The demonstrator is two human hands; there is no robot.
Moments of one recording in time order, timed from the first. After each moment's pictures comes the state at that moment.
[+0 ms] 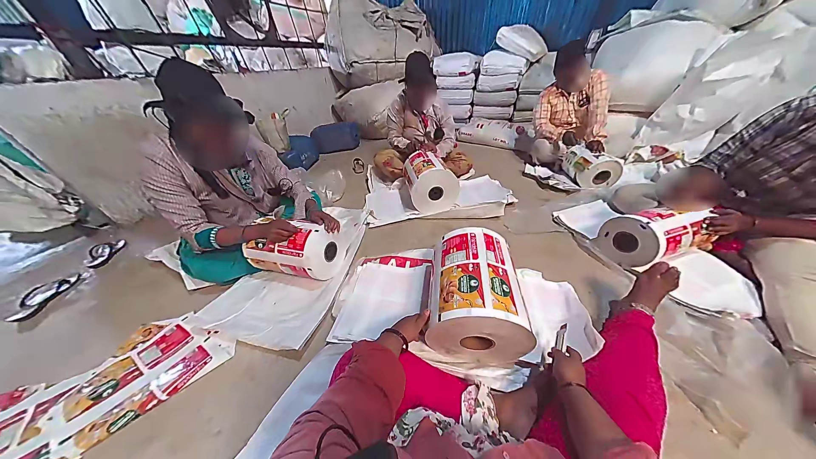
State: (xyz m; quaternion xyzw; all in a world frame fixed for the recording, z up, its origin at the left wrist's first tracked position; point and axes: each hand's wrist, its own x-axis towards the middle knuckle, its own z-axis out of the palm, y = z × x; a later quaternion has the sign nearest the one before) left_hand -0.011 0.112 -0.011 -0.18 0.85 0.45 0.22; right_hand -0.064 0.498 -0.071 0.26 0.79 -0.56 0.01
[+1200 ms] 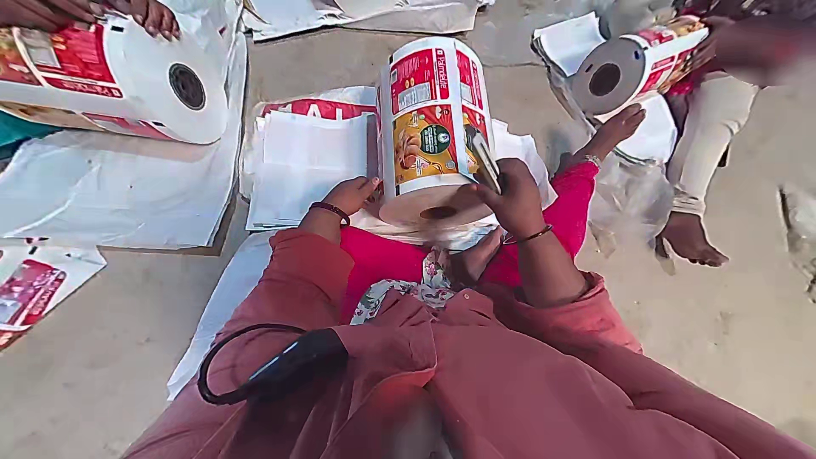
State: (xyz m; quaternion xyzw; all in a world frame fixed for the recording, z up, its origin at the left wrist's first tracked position) left_hand -0.025 0.085 -0.015 -0.10 0.86 0.46 0.20; right_hand -0.034 0.423 0.083 -0.18 0.92 -0.35 -0.04
